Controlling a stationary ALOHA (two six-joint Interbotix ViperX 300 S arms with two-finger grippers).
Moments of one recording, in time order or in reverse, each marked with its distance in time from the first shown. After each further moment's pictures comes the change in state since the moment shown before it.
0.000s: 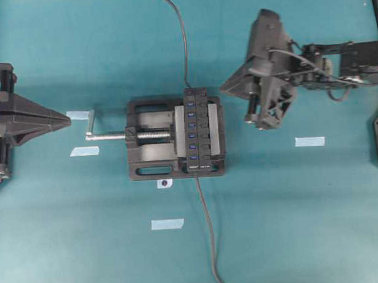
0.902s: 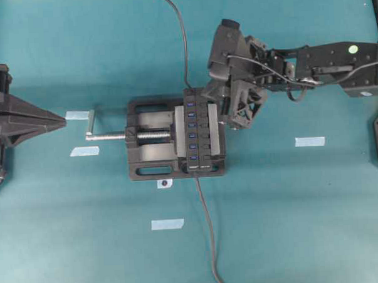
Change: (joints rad) left arm -0.002 -0.035 0.000 -0.002 0.061 0.000; right arm -0.017 0.195 -0.103 -0.008 -0.011 -0.011
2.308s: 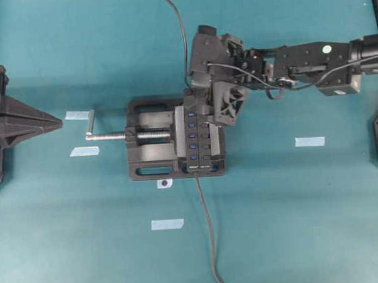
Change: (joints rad) left arm -0.002 -0.028 0.006 0.000 0.035 0.000; right arm -0.006 0.109 -0.087 -0.009 -0.051 -0.123
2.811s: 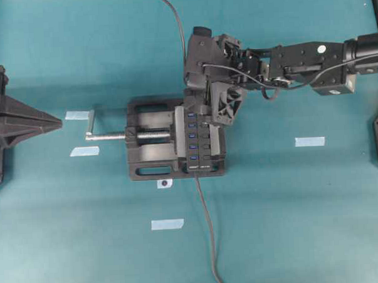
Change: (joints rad) left arm 0.000 -0.003 0.000 0.000 0.000 0.000; right arm 0.000 0.011 -0.005 0.000 0.037 -0.002
